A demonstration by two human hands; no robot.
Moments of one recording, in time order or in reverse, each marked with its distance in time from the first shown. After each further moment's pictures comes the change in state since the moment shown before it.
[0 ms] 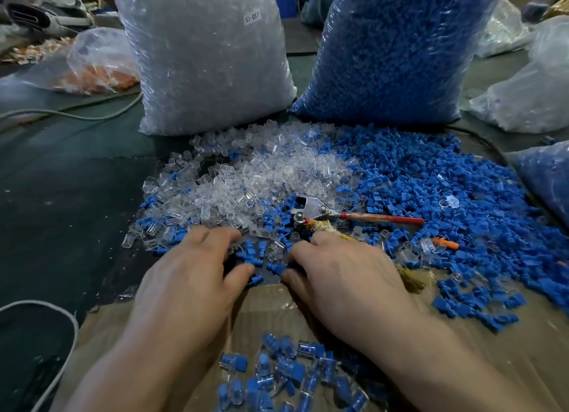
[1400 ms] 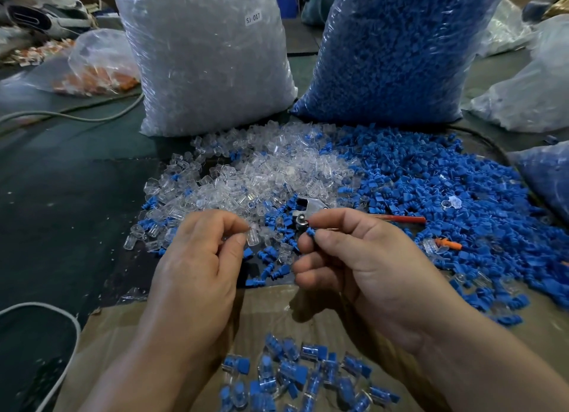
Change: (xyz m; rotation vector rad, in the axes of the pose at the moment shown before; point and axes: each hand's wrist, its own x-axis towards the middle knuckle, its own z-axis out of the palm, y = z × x) left_hand -0.005 0.005 0.004 -0.486 0.255 0.082; right_hand -0.006 0.008 -0.018 1.901 -0.060 0.431
